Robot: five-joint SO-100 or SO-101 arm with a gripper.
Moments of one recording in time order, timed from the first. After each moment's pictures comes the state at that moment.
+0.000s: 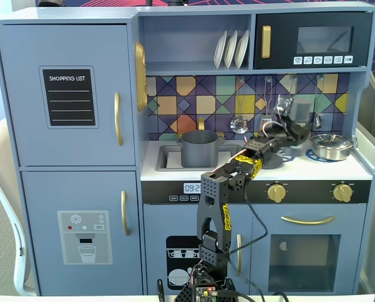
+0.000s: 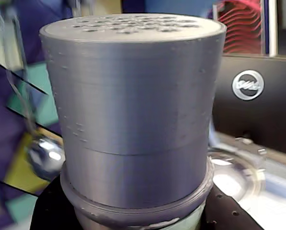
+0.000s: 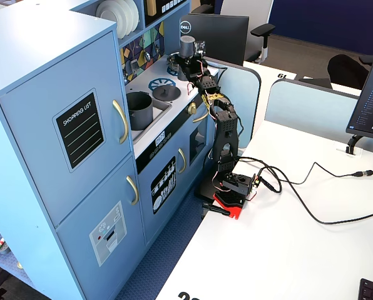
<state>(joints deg) 46.8 91.4 76.9 10.4 -75.6</state>
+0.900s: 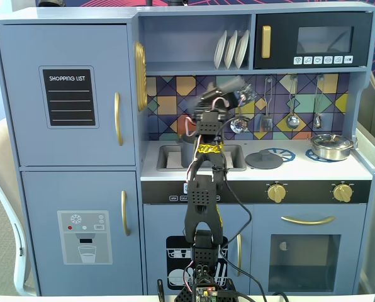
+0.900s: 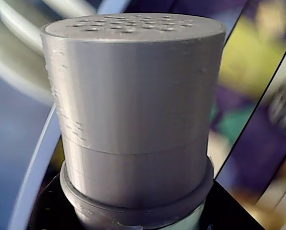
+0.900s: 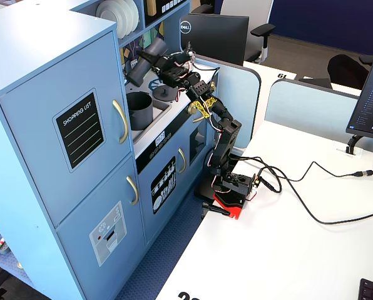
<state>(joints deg) 12.3 106.5 66.6 37.1 -16.4</state>
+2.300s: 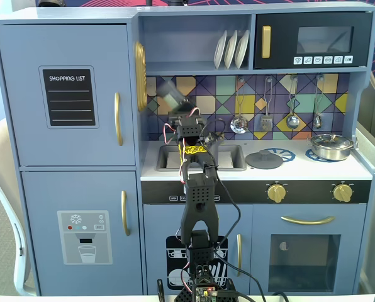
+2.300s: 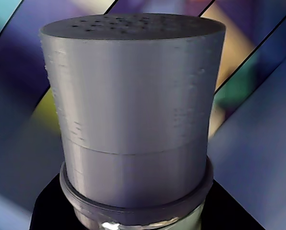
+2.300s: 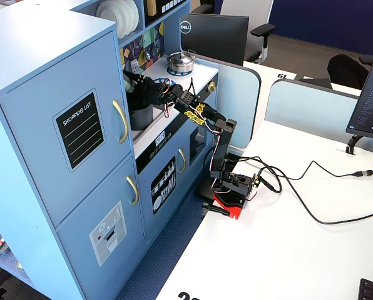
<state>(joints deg) -2.1 102.9 74.4 33.9 56.7</state>
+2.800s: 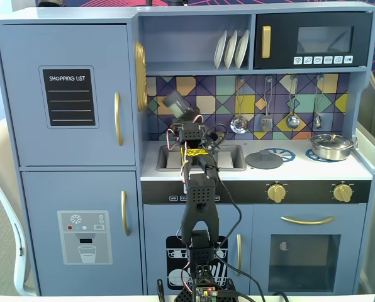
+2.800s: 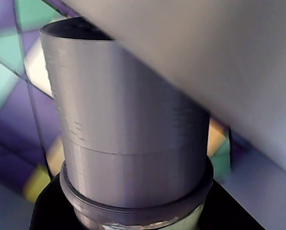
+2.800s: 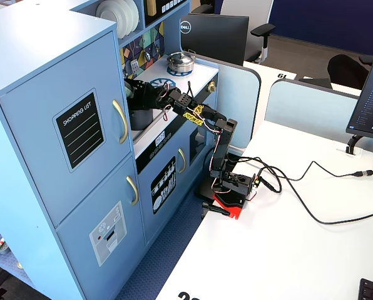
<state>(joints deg) -2.6 103.6 78.0 29.5 58.4</state>
